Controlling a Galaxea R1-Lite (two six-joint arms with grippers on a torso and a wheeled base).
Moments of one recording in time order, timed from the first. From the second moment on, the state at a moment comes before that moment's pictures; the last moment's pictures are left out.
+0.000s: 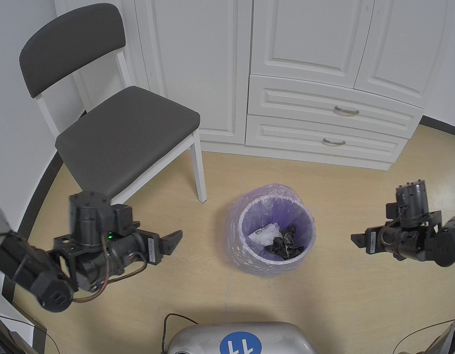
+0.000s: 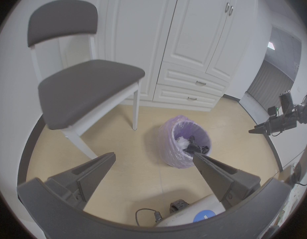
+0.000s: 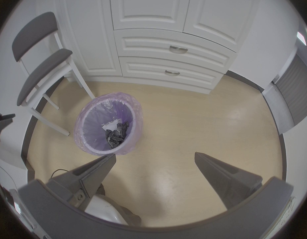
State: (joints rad) left arm -0.49 1.77 -0.47 -0.88 0.10 -0.17; right arm 0.27 1.69 -0.56 -0.45 -0.29 0.15
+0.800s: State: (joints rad) left arm -0.39 0.89 -0.24 -0.67 0.23 -0.16; right arm 0.18 0.68 -0.19 -0.47 -0.29 0.11
